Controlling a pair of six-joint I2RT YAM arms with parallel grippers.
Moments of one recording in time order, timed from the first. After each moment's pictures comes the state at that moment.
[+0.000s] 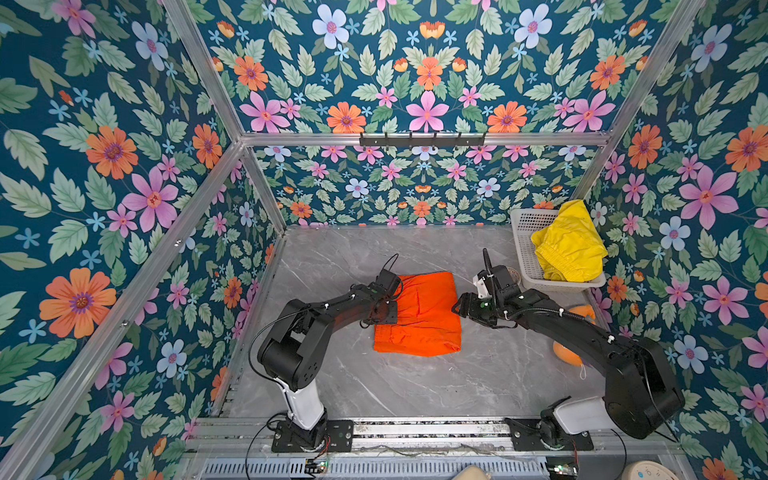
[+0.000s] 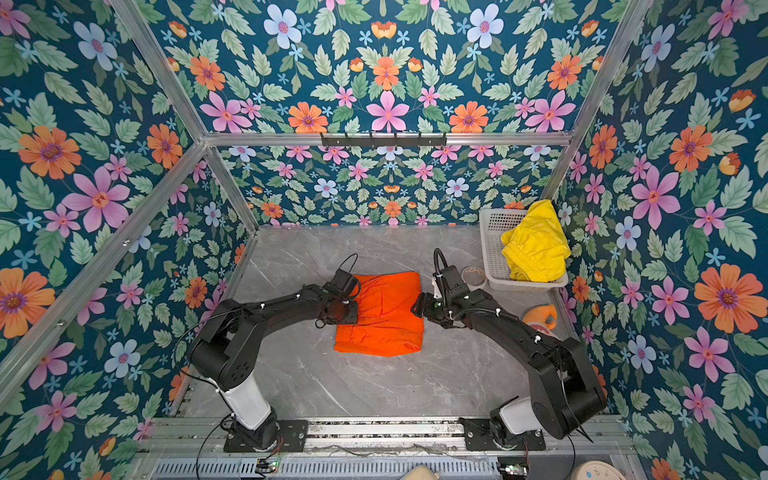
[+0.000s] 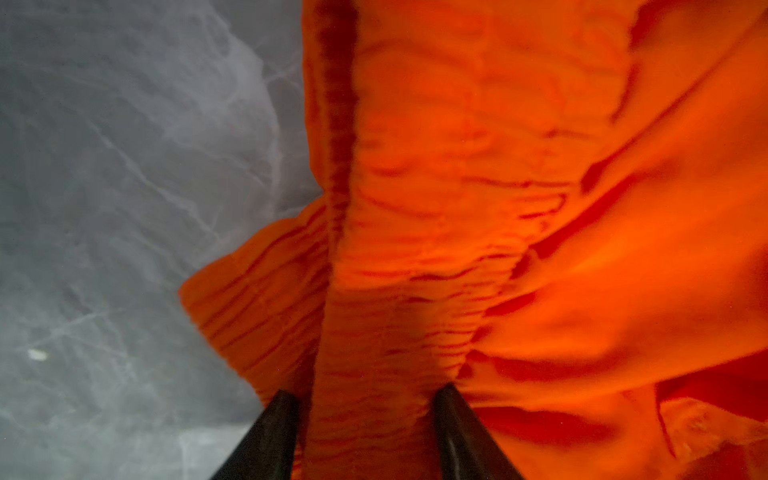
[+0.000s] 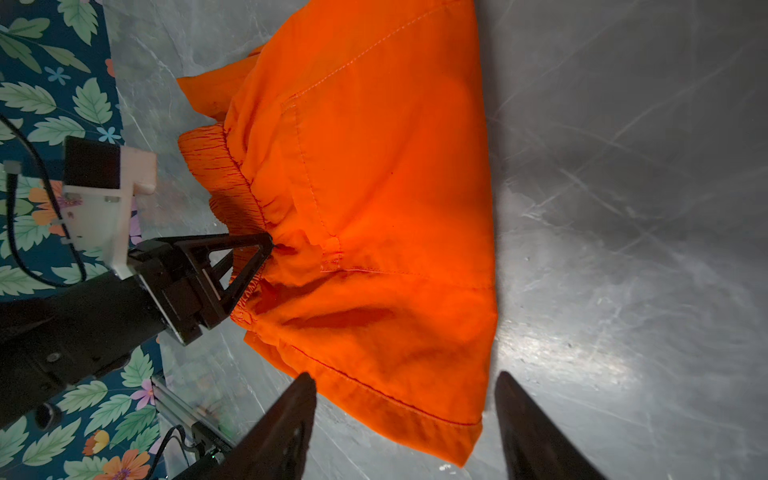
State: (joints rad) left arm -0.57 1.77 1.04 -0.48 -0.10 -0.49; right arm 0.46 1.41 0.92 -0.46 -0.29 0.72
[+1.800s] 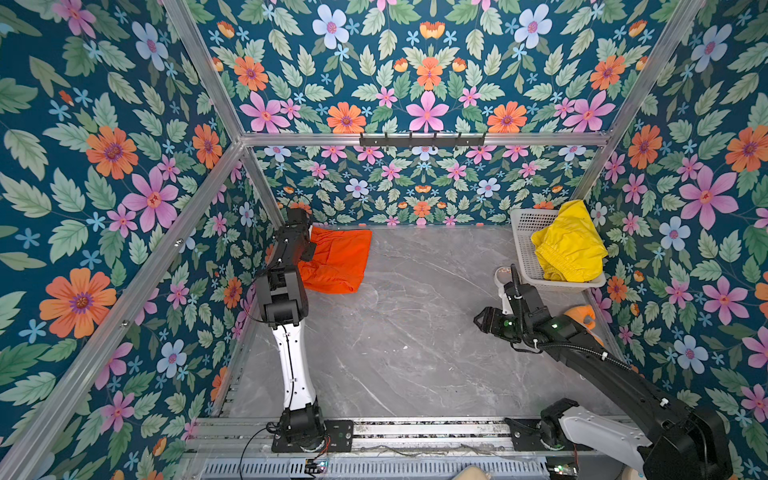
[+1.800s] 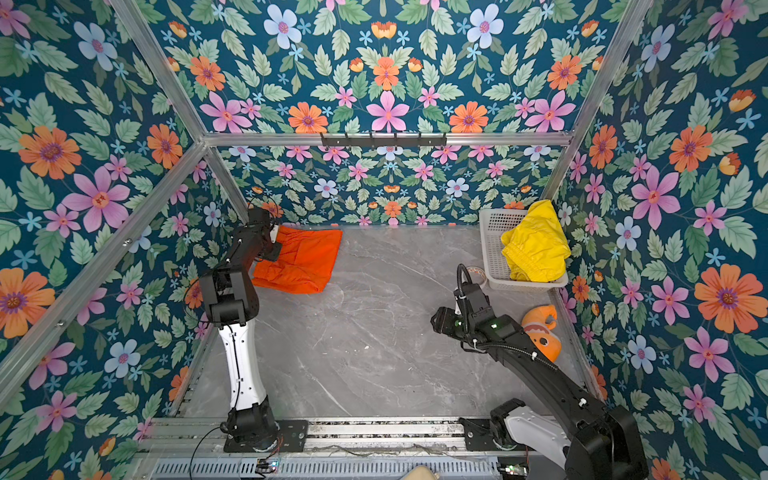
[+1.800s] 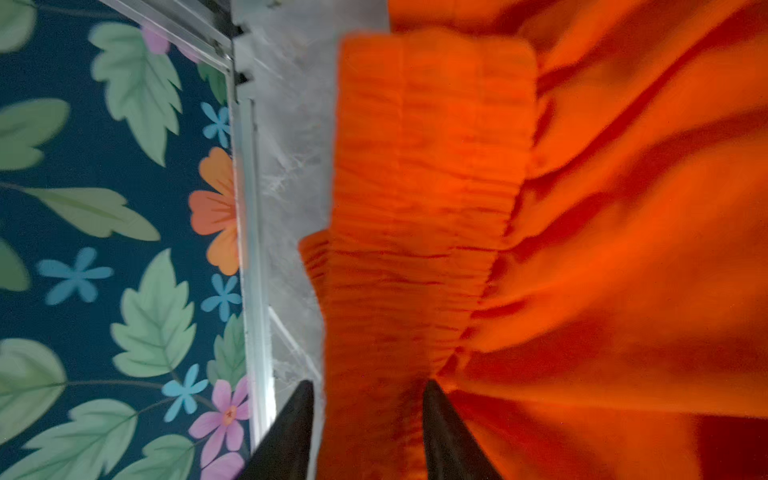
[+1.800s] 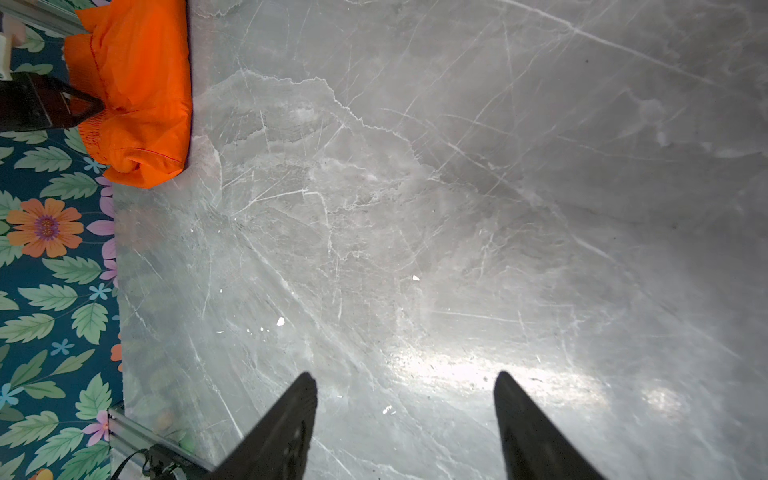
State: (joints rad) left arm 0.12 2.40 2.15 -0.75 -0.26 0.37; right arm 0.44 1.06 0.74 -0.57 -0.17 0.71
